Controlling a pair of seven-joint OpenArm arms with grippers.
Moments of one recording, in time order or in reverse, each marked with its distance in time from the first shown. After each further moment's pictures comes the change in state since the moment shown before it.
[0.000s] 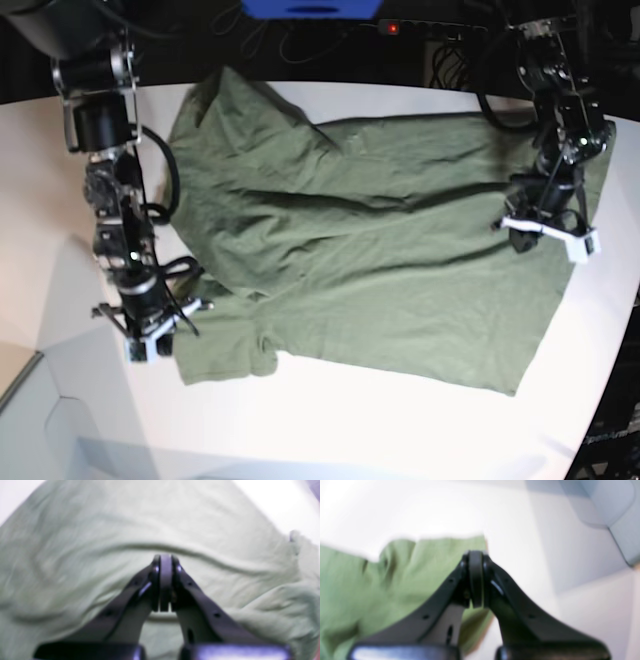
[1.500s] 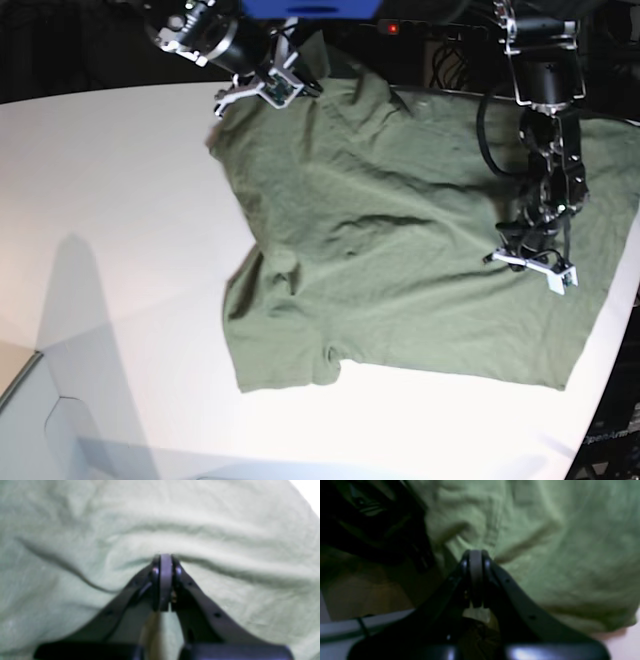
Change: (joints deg) left arm -15.6 -6.0 8.5 -32.9 5.5 0.0 -12.7; right arm -41.1 13.7 -32.1 41.1 -0.6 8.7 -9.9
